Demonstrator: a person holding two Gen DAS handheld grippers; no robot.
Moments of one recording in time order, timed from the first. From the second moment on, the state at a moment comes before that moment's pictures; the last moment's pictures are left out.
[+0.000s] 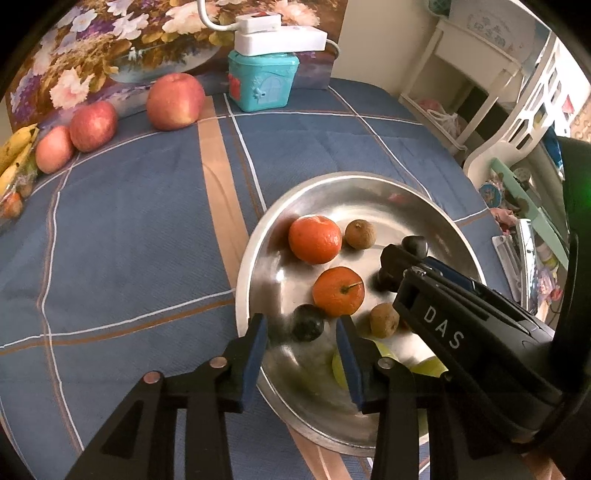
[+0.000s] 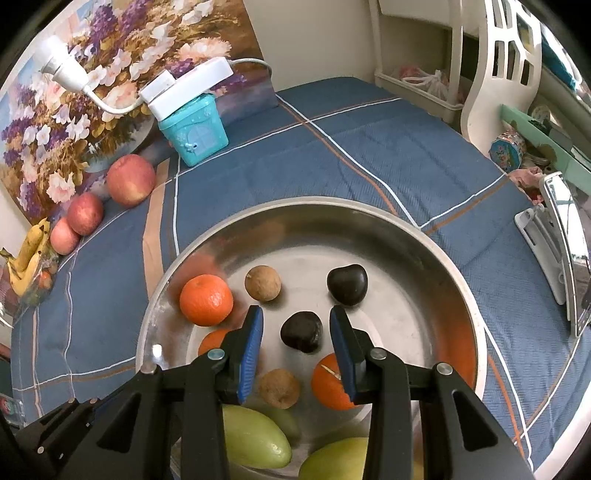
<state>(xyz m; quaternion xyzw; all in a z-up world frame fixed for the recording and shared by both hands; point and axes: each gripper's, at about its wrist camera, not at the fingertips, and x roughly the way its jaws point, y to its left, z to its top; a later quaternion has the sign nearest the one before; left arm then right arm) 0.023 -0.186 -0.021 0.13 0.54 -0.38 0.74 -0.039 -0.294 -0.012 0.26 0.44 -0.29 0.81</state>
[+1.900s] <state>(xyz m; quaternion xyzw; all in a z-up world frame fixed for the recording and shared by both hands) 0.101 -0.097 -0.048 0.09 0.58 -0.13 0.80 -0.012 -0.263 -0.009 0.18 0.47 -0.27 0.82</state>
